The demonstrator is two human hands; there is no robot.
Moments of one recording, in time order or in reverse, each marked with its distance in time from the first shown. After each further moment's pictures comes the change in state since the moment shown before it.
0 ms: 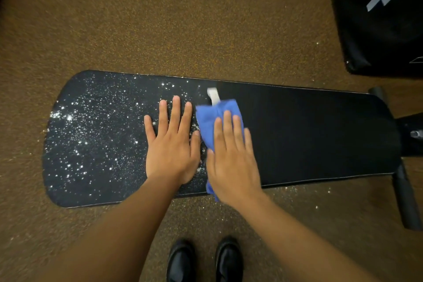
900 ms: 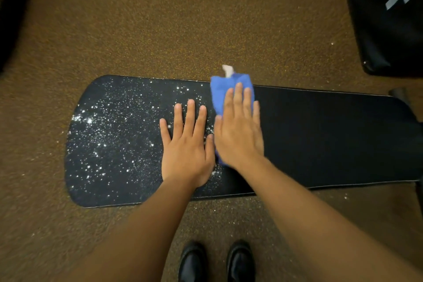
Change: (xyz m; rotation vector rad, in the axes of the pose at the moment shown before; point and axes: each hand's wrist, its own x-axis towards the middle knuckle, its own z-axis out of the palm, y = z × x) left_hand -0.001 0.001 0.000 0.005 -0.016 -0.003; right_hand 0.068 -0.007 -0.006 0.022 0.023 0.107
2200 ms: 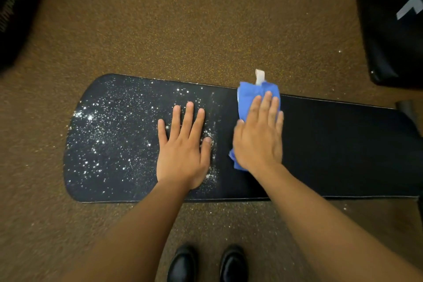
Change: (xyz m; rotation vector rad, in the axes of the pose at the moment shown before) left_hand -0.002 0.000 -0.002 -0.005 0.010 -0.014; right_hand -0.001 0.036 -0.005 0.001 0.014 0.121
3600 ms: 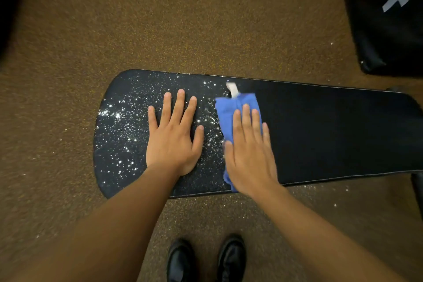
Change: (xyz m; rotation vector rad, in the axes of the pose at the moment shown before) left_hand 0.008 -0.088 -0.027 0.018 0.008 0.084; right_hand -0.065 -0.070 0.011 0.007 -0.079 -0.161
